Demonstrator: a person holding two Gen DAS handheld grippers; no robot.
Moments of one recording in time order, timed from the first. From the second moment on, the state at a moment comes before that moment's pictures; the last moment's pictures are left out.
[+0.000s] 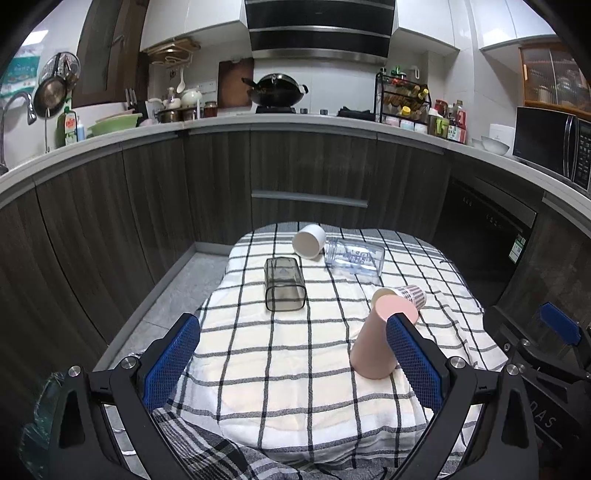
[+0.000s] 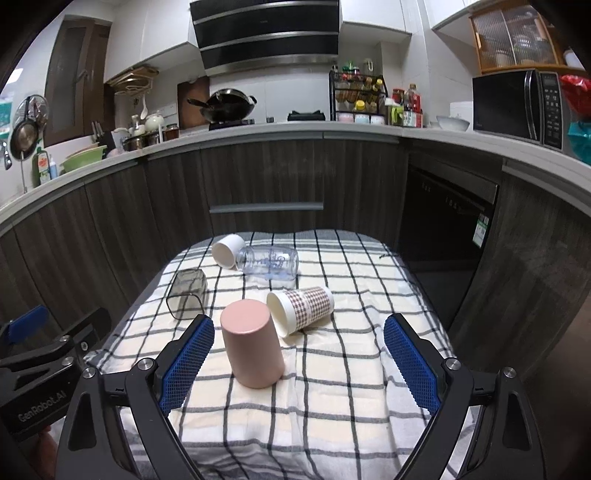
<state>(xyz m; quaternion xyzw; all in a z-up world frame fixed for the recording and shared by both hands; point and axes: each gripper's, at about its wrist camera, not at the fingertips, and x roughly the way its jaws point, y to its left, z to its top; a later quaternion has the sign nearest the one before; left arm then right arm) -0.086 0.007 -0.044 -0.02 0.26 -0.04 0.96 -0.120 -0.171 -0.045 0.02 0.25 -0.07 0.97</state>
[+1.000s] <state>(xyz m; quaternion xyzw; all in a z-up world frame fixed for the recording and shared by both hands) -0.106 0.014 -0.046 -0.02 0.23 -0.03 0.97 -0.145 -0.174 -0.034 0.02 0.21 -0.08 0.97</state>
